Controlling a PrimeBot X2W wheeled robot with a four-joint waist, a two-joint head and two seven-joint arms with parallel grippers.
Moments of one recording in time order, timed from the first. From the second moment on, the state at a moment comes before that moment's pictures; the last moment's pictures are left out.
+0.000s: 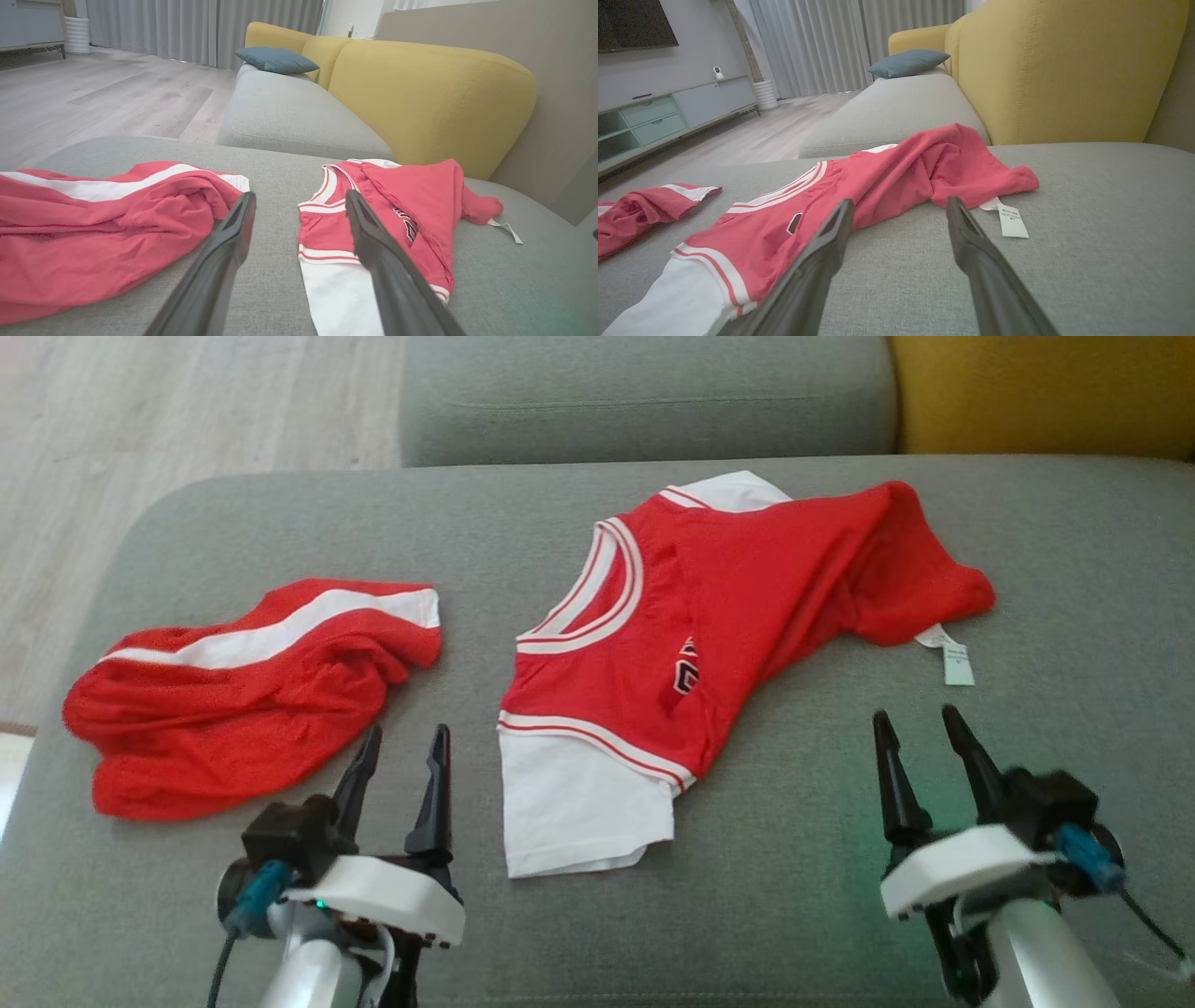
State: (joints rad) left arm -0.06 0.04 -0.26 0.25 -0.29 0.01 -0.25; right arm -0.17 -0.06 0.07 0.49 0.15 0.13 -0.23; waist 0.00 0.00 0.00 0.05
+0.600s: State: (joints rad) left arm -0.04 0.04 -0.29 0.22 -0.29 0.00 -0.25; right arm -0.12 -0.05 0.06 0.40 0.16 0.13 -0.25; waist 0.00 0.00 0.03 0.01
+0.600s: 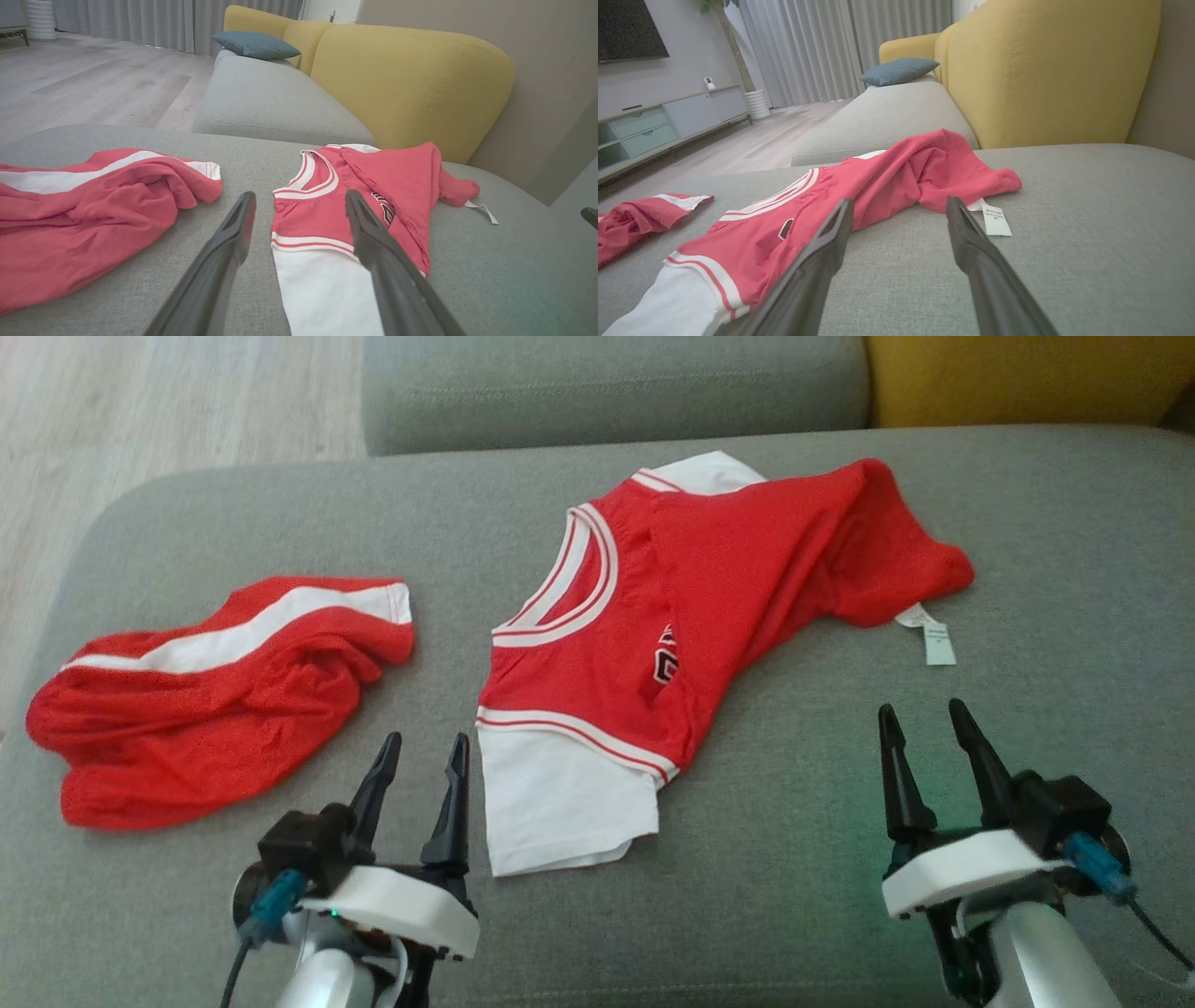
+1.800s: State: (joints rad) left arm -0.24 0.04 -0.45 0.23 -0.39 -0.03 -0.25; right arm -0.99 -0.23 -0.07 1.01 -0.15 0.13 0.17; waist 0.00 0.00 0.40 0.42
